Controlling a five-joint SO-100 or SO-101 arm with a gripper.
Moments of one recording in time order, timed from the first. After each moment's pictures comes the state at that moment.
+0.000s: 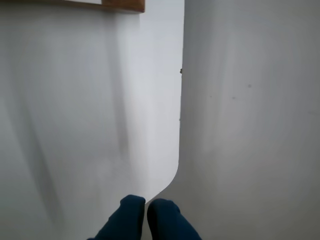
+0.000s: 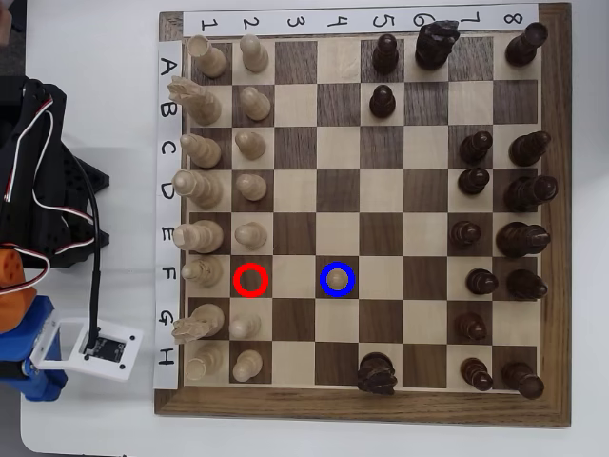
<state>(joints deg) 89.7 192.9 181.4 55.0 3.6</state>
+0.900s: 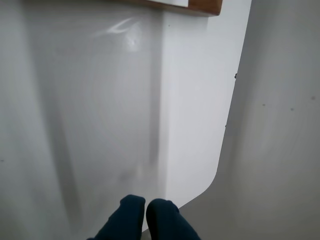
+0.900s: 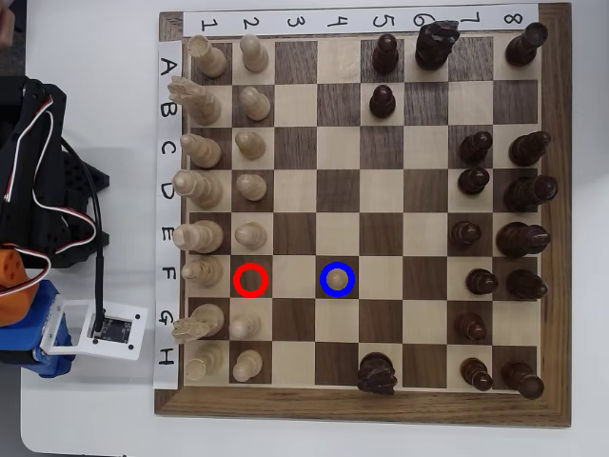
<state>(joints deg) 89.7 192.9 181.4 63.5 1.6</state>
